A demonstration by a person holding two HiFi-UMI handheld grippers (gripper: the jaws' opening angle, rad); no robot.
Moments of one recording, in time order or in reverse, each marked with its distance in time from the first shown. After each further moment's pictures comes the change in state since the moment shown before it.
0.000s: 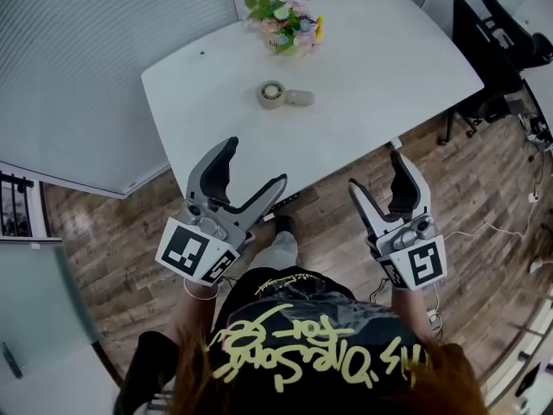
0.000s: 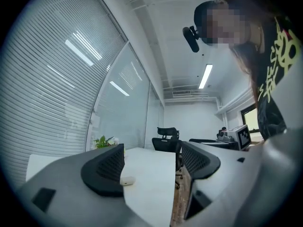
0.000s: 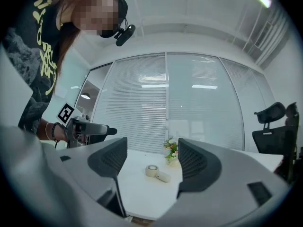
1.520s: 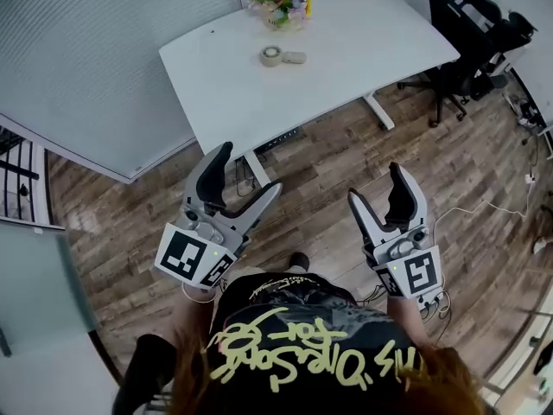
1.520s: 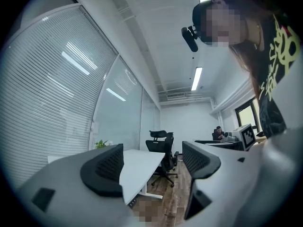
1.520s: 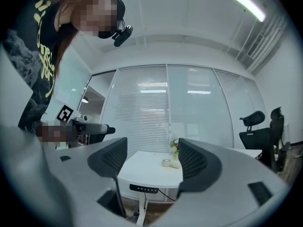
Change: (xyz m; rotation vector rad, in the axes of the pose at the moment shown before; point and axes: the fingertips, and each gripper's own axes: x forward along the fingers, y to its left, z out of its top) left arm -0.164 -0.139 0.026 0.056 -0.035 -0.005; right arm -0.176 0.131 0.044 -0.009 -0.035 -0.080
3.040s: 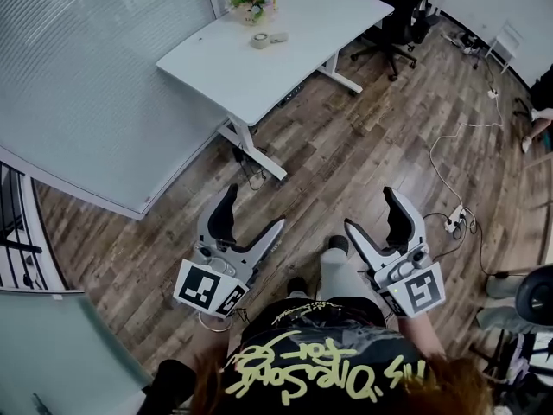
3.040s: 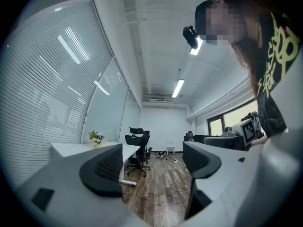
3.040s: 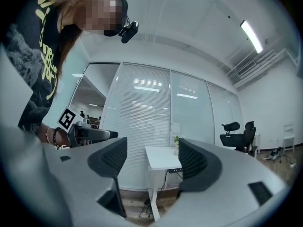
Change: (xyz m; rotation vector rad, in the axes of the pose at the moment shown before) left arm -0.301 -0.017 0.014 -0.084 0.032 -0.273; right arm -0.117 0.334 0.039 -0.042 0.098 -0.246
